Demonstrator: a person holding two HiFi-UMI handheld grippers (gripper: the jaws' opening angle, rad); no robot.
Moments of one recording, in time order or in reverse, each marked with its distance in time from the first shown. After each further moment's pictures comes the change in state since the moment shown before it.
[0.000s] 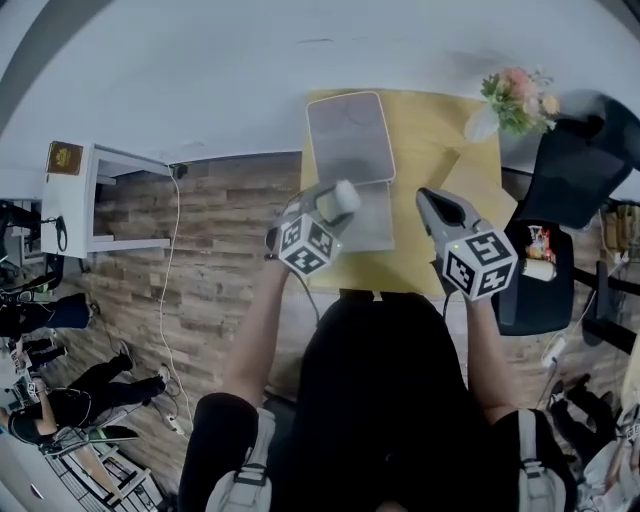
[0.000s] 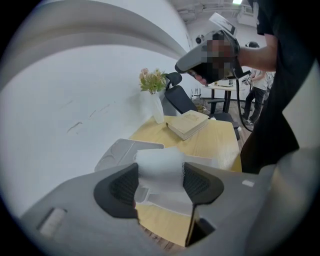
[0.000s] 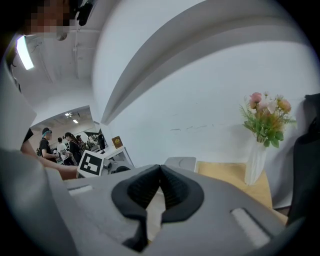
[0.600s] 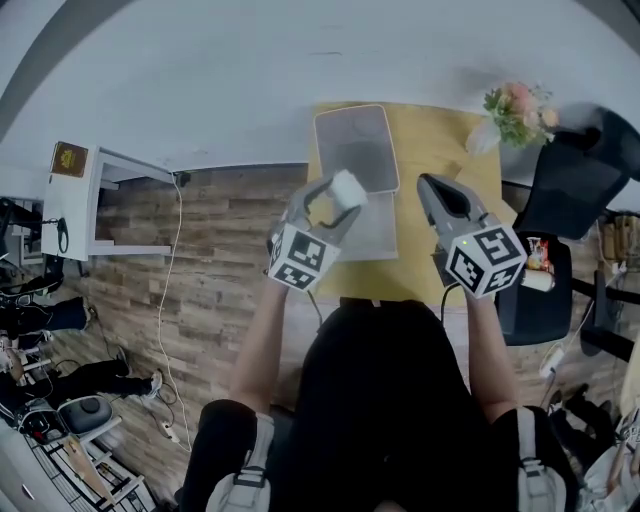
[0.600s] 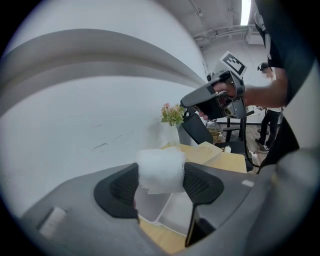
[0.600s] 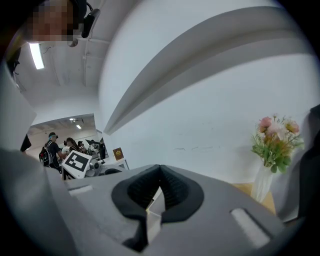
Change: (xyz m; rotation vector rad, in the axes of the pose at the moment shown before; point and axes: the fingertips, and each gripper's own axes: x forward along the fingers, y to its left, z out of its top) left arm -0.073 0.044 0.064 -0.169 -0.255 0.156; right arm 0.002 0.017 0.067 -0.043 -0.161 0.019
